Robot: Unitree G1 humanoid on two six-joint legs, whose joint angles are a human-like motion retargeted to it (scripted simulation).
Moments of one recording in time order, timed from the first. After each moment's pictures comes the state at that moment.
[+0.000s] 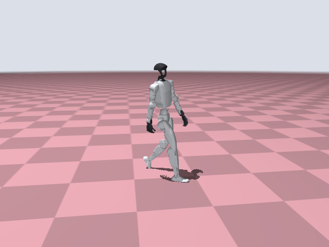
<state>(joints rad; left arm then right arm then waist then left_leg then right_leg) -0.09 0.20 0.21 1.47 0.55 -0.29 -0.06 0.25 -0.09 -0.45 1.67 -0.60 -0.14 0.17 -0.33 0.05 -0.14 0.08 0.03 0.04 0.53 0.46 -0.18 -0.43 -0.07 -0.04 0.18 0.06 -0.10</state>
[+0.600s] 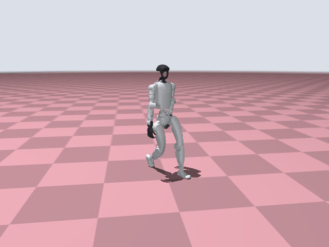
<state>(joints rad) 0.22 0.17 0.33 1.70 0.61 -0.11 -0.14 -0.07 -0.17 -0.41 1.64 -0.46 -0.11 0.04 -0.01 -0.17 -0.09 -0.51 -0.17 0.01 0.31 -0.06 0.11 0.04 0.14 0.02 0.72 0.52 0.26</state>
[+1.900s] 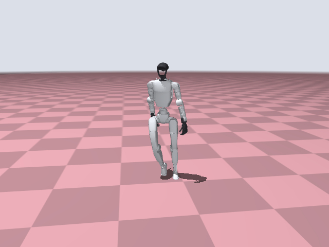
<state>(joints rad) -0.12 0.30 0.21 1.55 0.62 -0.12 -0.07 0.18 -0.06 -0.35 1.70 -0.66 -0.11 0.15 -0.19 0.01 -0.05 -0.14 0.09 0.17 0.10 -0.09 -0.01 -0.38 0.12 -0.17 0.69 0.21 0.13</state>
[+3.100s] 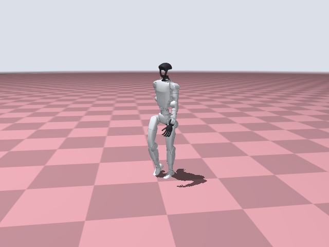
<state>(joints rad) -0.12 0.17 0.16 1.33 0.43 -0.25 -0.08 0.27 -0.02 -0.38 1.70 -0.64 -0.13 0.16 -0.21 0.07 -0.08 -0.09 -0.02 0.02 0.12 -0.17 0.13 -0.36 0.06 -0.10 0.58 0.14 0.13</state>
